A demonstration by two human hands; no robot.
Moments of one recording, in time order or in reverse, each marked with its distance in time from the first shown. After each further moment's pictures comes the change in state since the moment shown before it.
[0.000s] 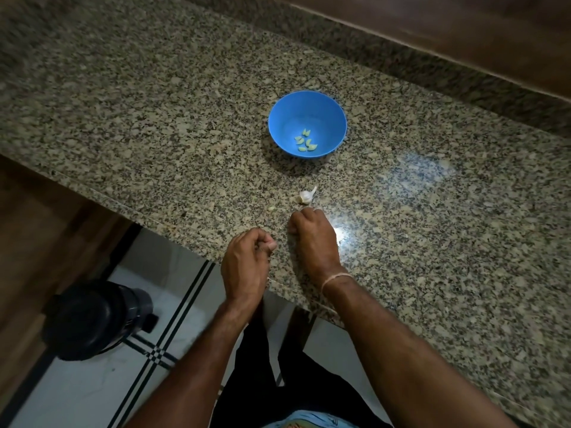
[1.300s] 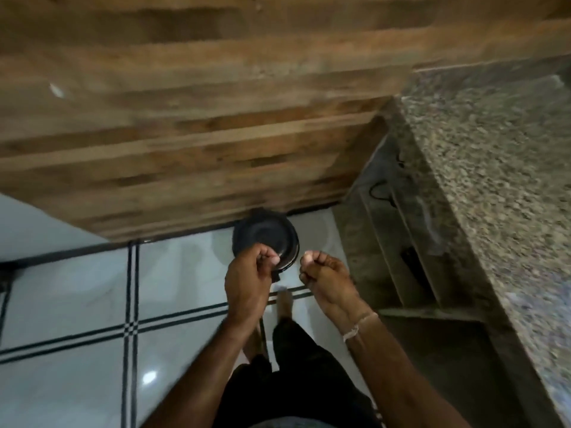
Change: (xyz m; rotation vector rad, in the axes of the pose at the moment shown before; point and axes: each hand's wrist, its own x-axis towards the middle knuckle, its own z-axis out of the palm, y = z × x) left_hand -0.169 -0.379 -0.391 -0.232 0.666 -0.566; right_hand -0.149 -0.528 0.208 1.031 -0.929 0.462
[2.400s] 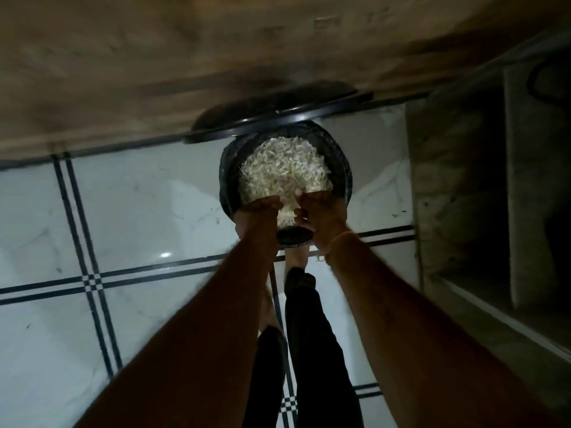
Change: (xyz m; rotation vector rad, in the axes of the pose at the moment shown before) left_hand 0.253 -0.346 0.276 -0.480 0.062 -1.183; right_hand 0.476 0.238 0.030 -0.216 0.178 0.417
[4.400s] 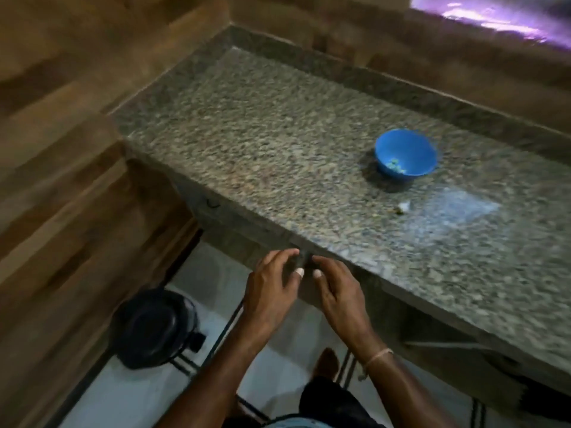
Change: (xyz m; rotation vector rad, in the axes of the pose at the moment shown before) left_hand -0.660 -0.172 0.003 1.181 -0.886 1.554; right_hand -0.577 0.136 -0.453 -0.125 0.798 -0.842
